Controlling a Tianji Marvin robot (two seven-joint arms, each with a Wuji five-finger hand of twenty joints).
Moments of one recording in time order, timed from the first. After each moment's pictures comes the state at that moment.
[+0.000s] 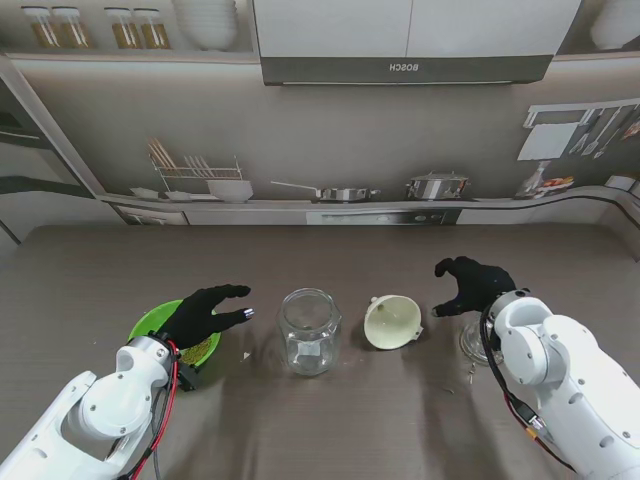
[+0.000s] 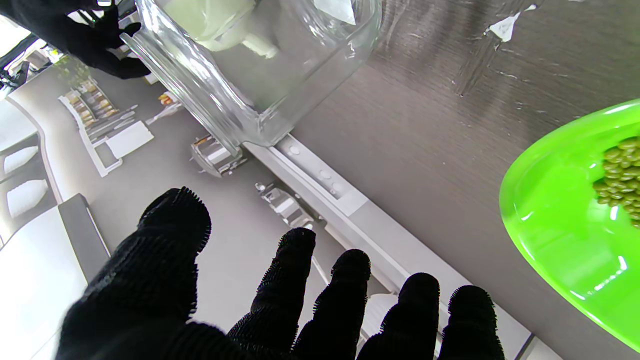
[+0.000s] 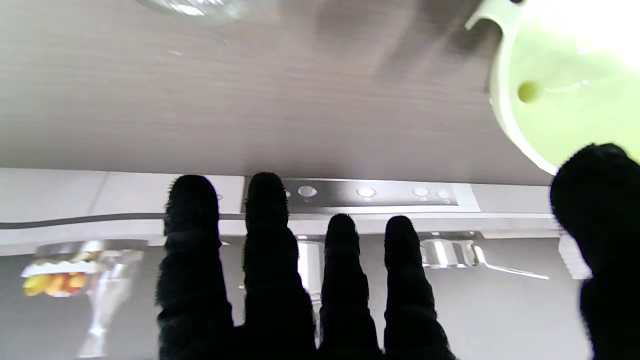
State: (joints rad) left arm 1.66 -1.11 -1.36 -1.67 0.37 -0.06 -0.07; right arm -1.37 -1.02 1.28 -1.47 -0.99 0.02 0.20; left_hand 0.70 -0.28 0.31 -0.02 0.60 0.21 0.10 0.26 0.53 0.28 0.05 0.22 0.27 0.37 0.07 0.27 0.07 0.33 0.16 0.50; right_hand 0.14 -0.70 0.98 -0.19 0.20 -0.10 0.68 0.56 0.34 -0.01 0.59 0.40 0.69 0.19 0.28 0.37 0.42 0.36 0.92 0.71
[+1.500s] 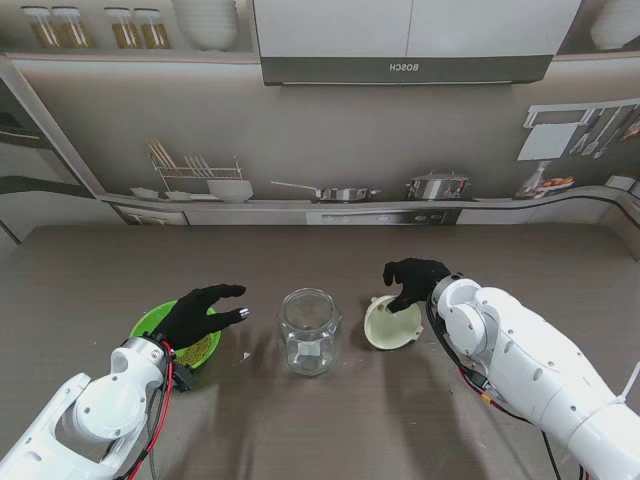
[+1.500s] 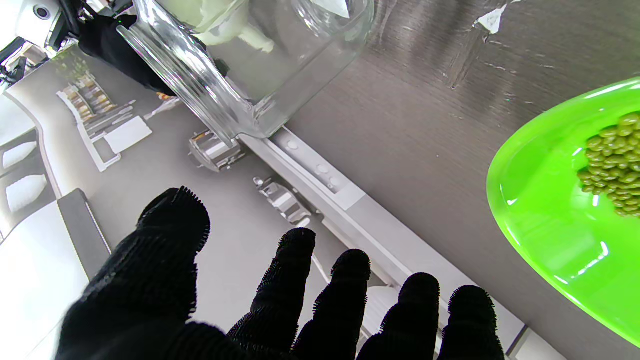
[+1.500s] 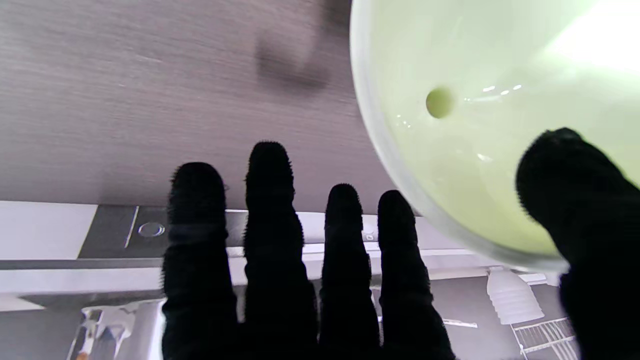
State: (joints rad) left arm 1.67 -1.11 -1.38 -1.67 0.37 -0.07 -0.07; right arm -1.00 -1.07 0.80 -1.09 -0.78 -0.02 0.07; left_hand 0.70 -0.28 0.30 -0.02 0.60 0.21 0.10 0.26 0.53 0.28 0.05 0.22 0.27 0.37 0.07 0.27 0.07 0.33 0.16 0.50; right_hand 0.22 -0.78 1.12 -0.19 0.39 -0.06 0.84 0.50 0.59 -0.03 0.64 0.40 0.89 0.16 0.38 0.39 0.54 0.31 1.00 0.69
